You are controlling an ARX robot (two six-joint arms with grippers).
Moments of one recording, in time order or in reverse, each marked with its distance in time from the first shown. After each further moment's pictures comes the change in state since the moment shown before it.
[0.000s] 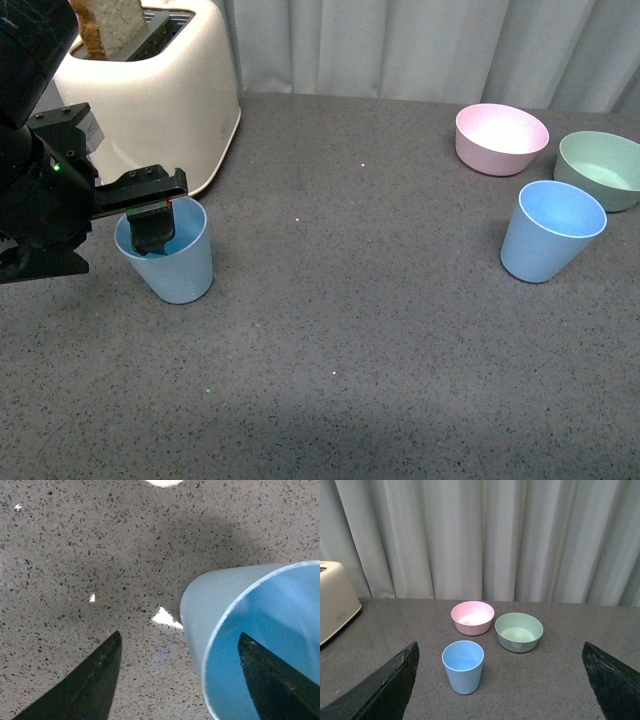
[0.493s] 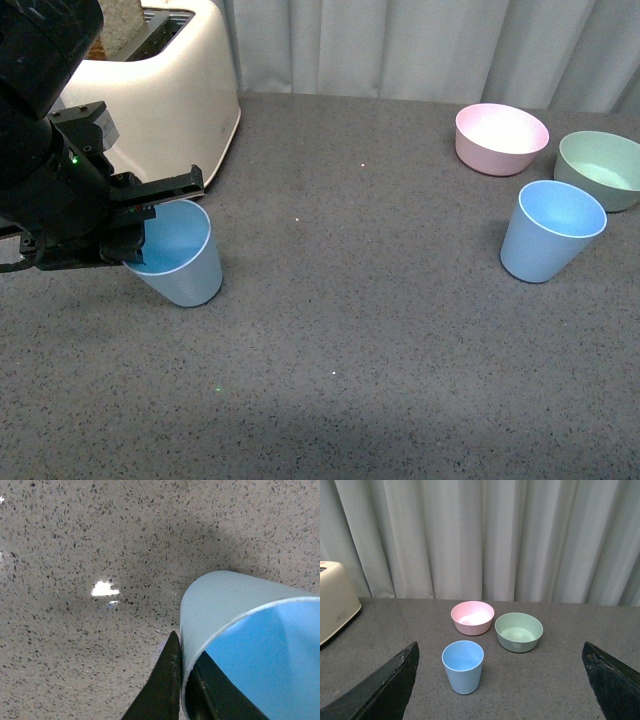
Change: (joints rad) left arm -0.033 0.004 0.039 -0.066 -0.002 -0.014; right arm 0.000 0.000 0.000 0.000 0.000 0.000
